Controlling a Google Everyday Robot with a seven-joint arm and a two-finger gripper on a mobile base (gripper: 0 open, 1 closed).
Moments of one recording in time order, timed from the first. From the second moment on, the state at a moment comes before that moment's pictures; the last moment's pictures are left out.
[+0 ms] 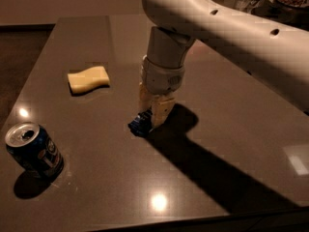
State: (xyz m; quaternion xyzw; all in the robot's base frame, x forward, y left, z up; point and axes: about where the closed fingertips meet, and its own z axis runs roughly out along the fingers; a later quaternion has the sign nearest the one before) arm 0.495 -0.012 0.839 -0.87 0.49 0.10 0.06
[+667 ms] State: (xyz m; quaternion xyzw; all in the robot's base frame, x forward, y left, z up) arm 0.566 -0.019 0.860 -0.83 0.55 0.09 0.08
